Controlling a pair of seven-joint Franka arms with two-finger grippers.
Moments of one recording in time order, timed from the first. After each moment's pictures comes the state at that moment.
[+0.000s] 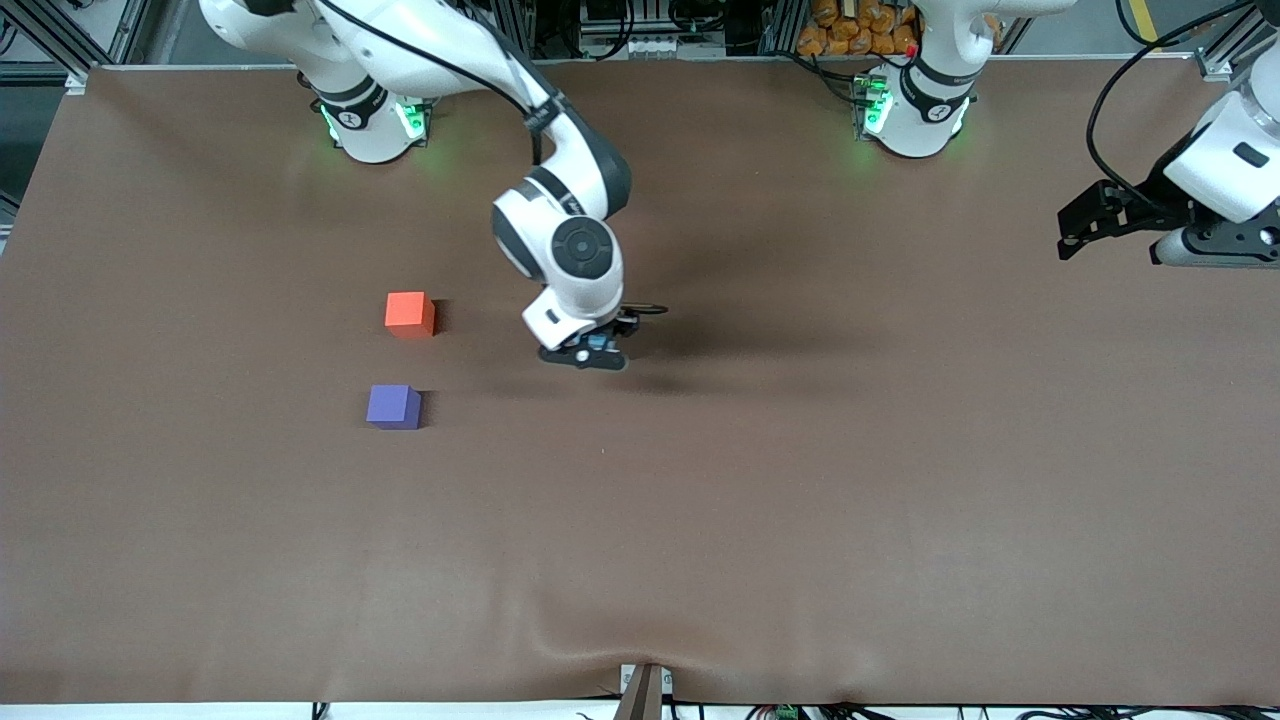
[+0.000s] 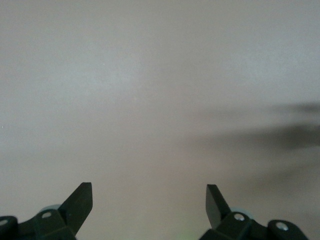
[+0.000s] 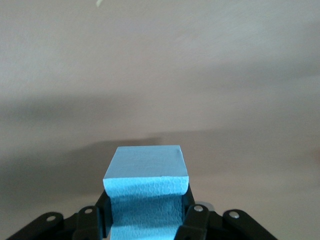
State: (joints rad) left arm -0.11 -0.08 0.00 -1.67 0.01 1.59 -0.04; right arm 0.69 0.54 0.00 -1.63 0.04 2.02 0.81
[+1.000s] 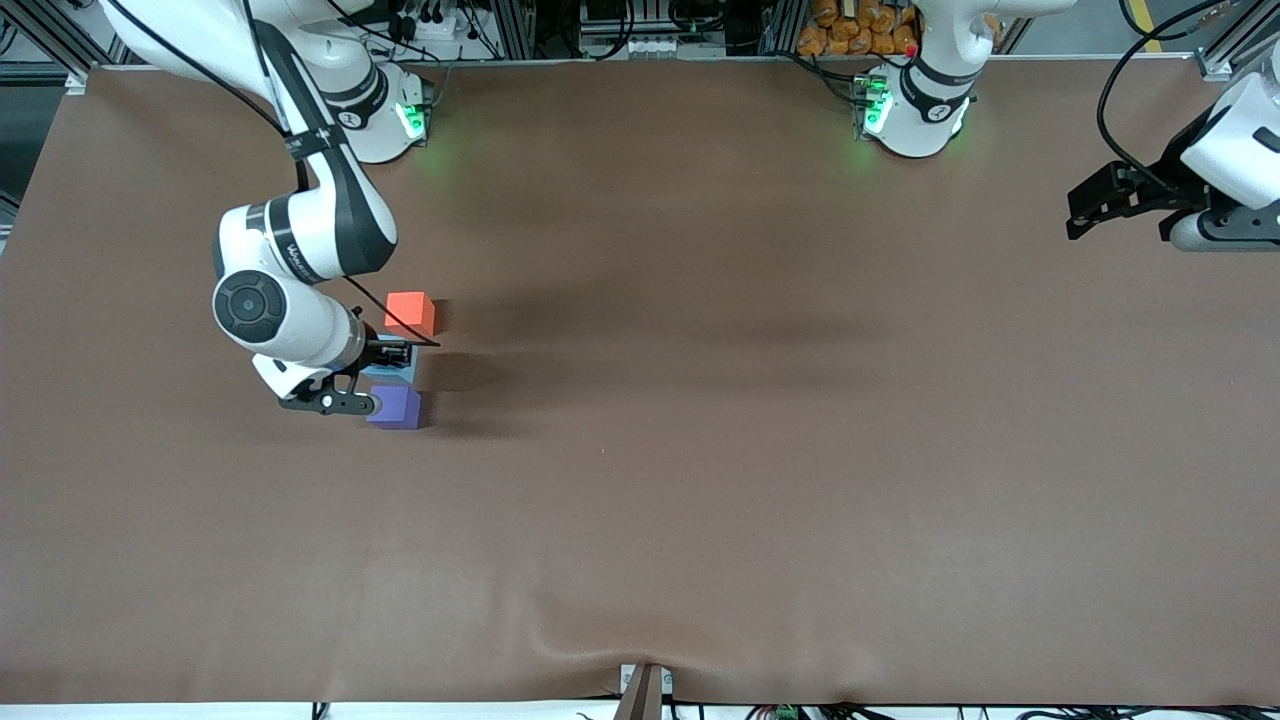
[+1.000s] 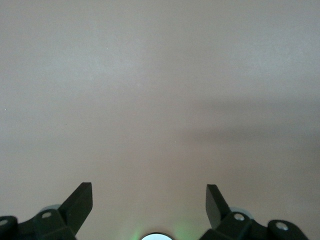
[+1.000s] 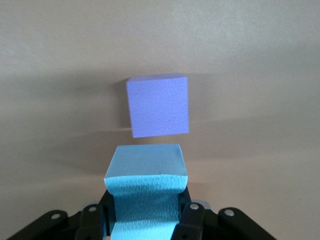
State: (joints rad) left arm -0.11 -0.07 0.01 -1.63 0.01 1.51 -0.06; right arm 0.23 0.28 -0.01 -2.03 0.01 2.11 0.29
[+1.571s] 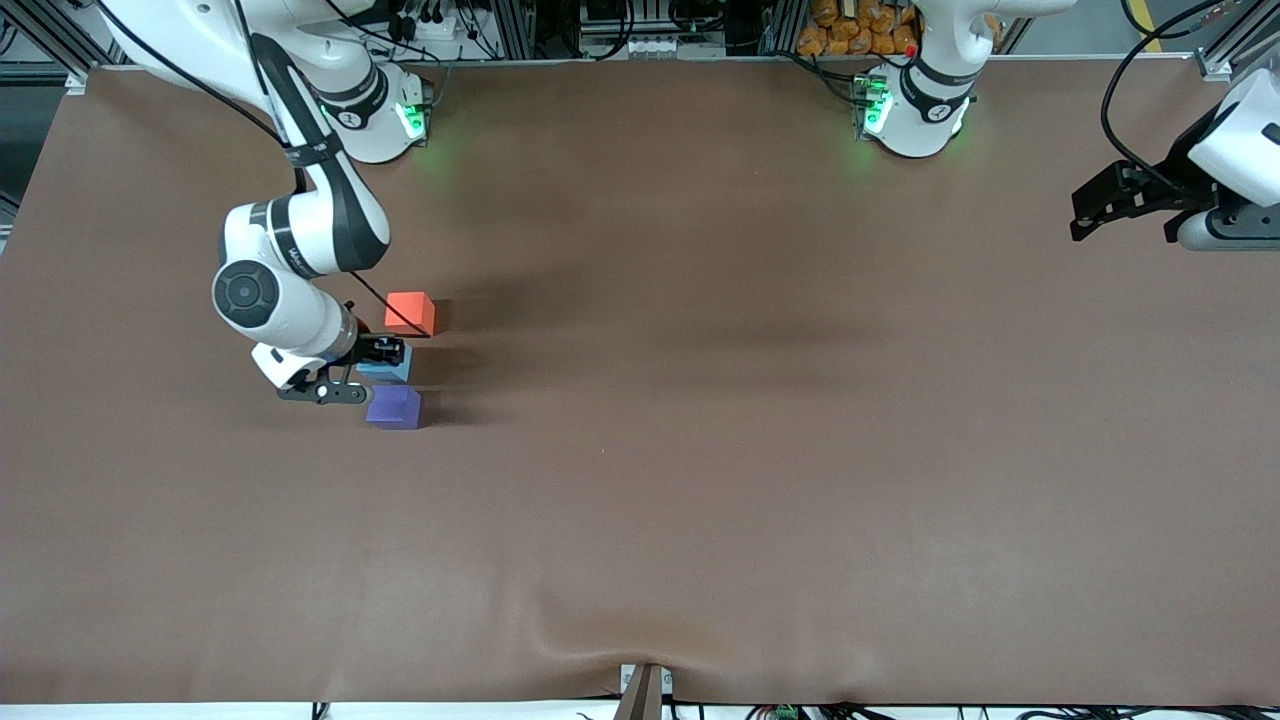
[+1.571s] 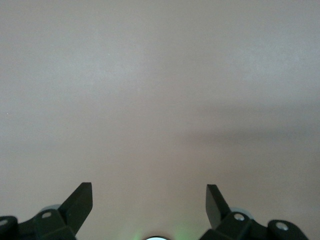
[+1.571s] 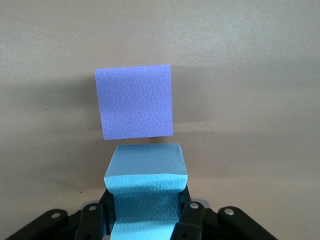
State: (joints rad) left arm -0.11 -0.07 0.01 -1.60 0.01 1.51 -0.06; right arm 0.20 0.27 0.00 -2.18 0.01 2.30 0.25
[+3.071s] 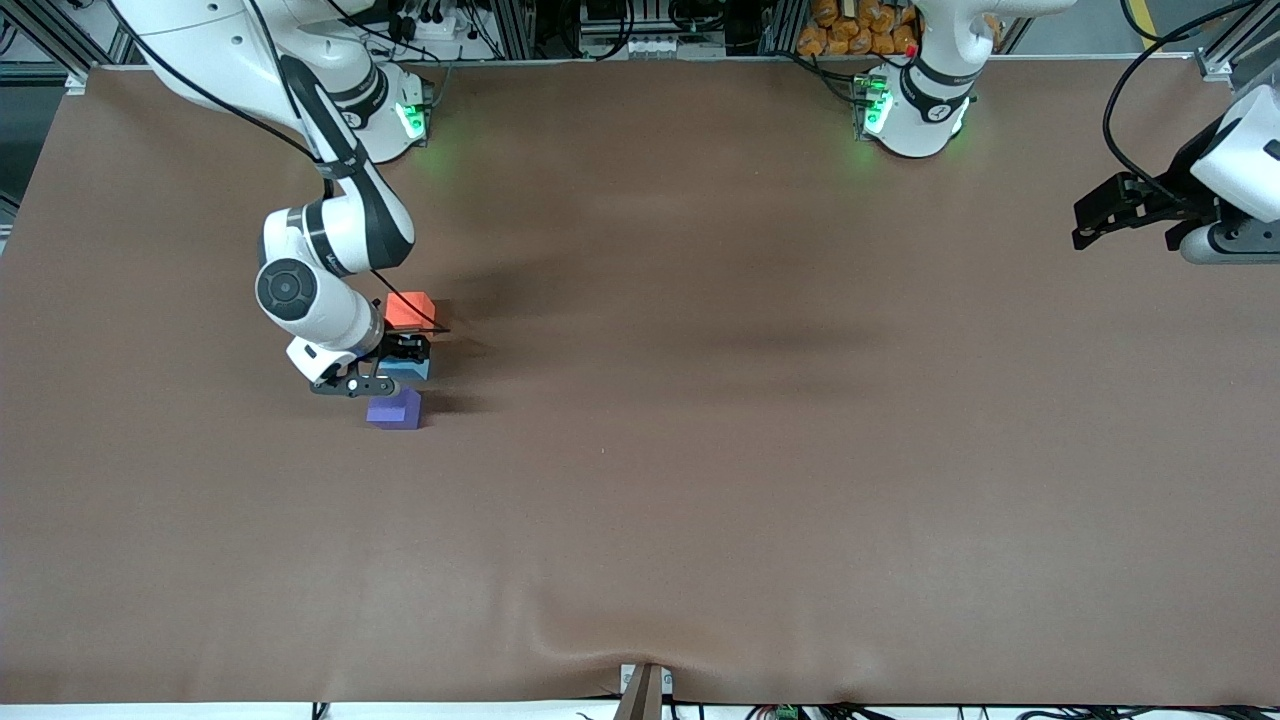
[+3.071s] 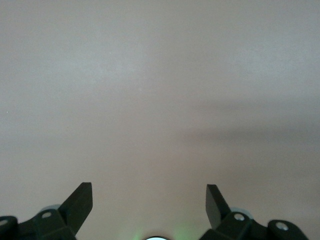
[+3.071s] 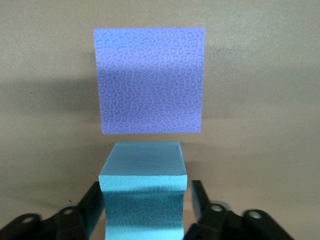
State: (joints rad) left arm -0.10 -0.05 0.02 -1.60 0.01 1.51 -0.06; right arm 0.21 0.32 0.01 -2.26 0.01 2.44 0.22
